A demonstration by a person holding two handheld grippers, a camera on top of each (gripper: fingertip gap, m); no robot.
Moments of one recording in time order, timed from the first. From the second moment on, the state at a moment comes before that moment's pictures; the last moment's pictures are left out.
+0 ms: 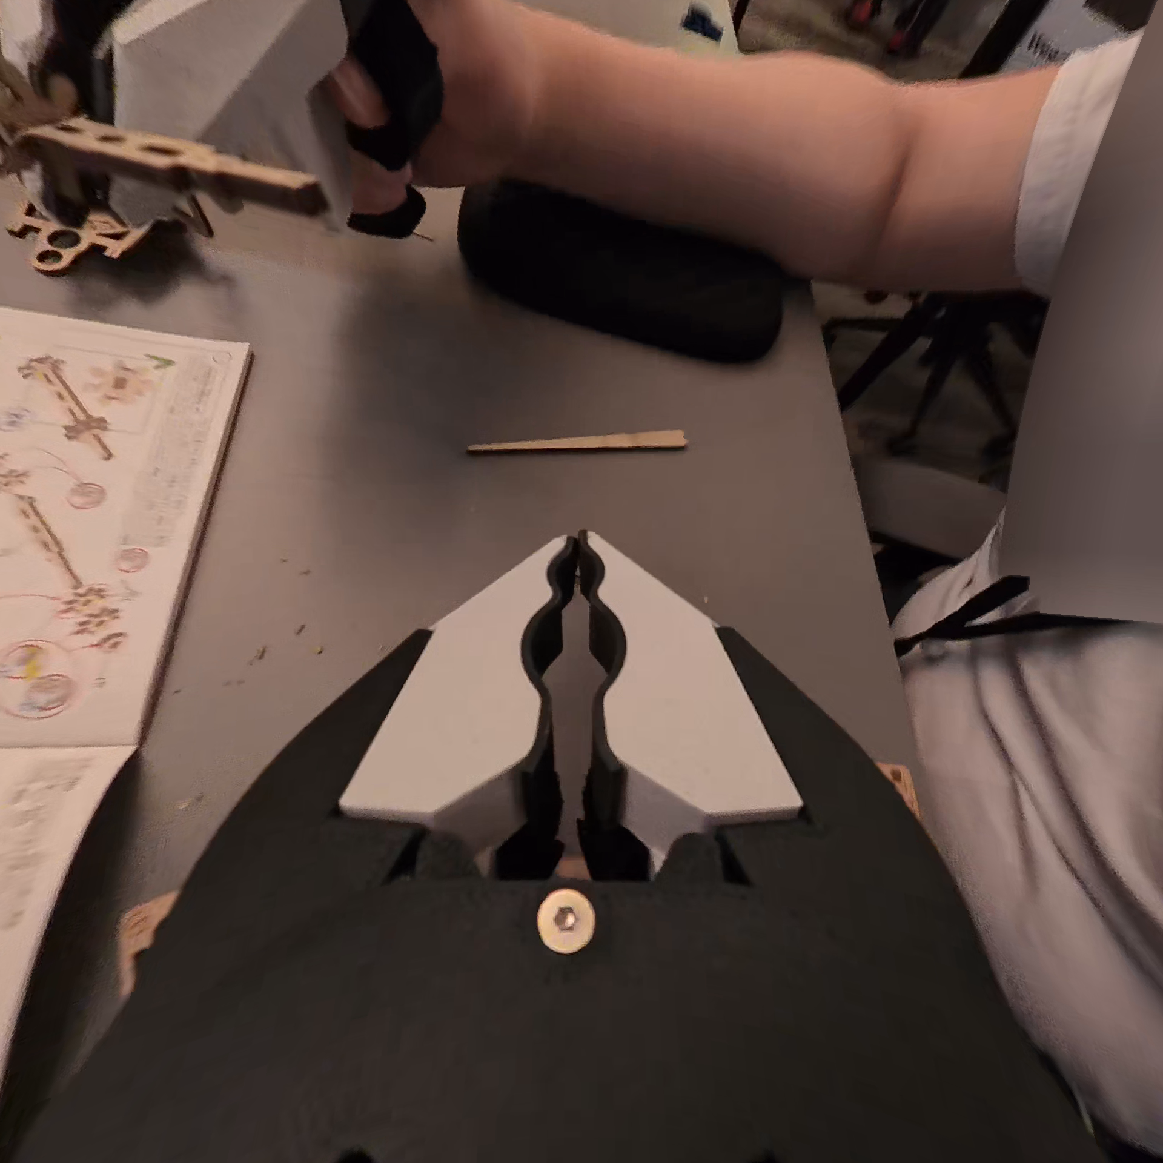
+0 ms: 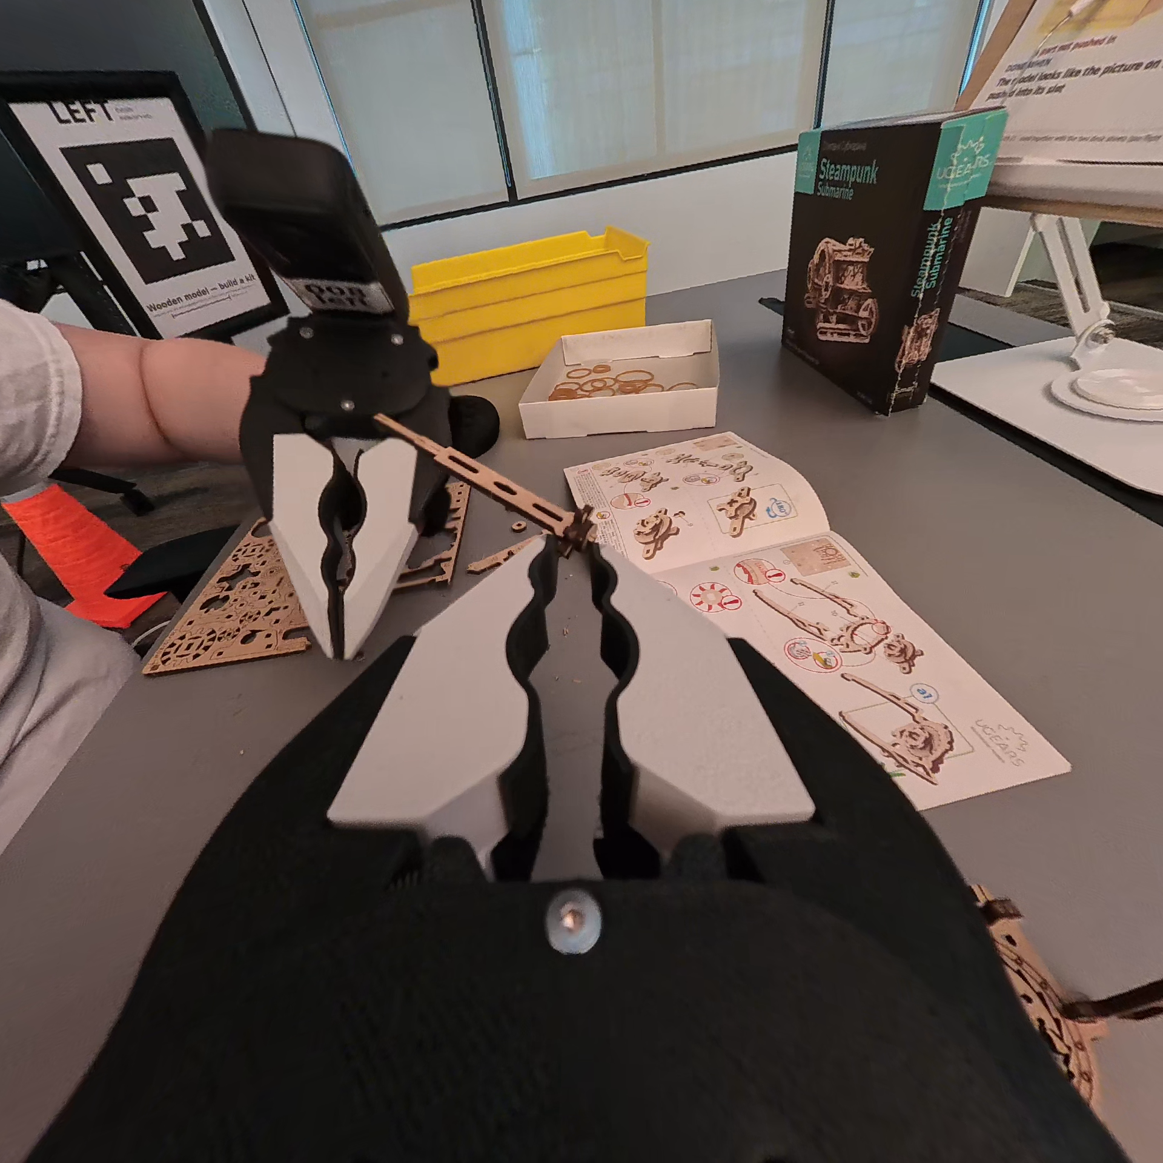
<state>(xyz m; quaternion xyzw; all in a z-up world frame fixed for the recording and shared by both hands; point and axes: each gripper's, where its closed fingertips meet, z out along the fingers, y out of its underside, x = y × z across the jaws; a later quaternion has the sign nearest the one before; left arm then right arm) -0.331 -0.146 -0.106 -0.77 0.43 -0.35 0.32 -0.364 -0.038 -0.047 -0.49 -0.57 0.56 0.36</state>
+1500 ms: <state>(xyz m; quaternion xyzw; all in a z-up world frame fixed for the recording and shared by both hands) -0.368 -0.126 -0.011 -0.64 0.23 -0.51 0.53 -0.349 -0.073 -0.126 -0.43 -0.79 0.33 0.30</state>
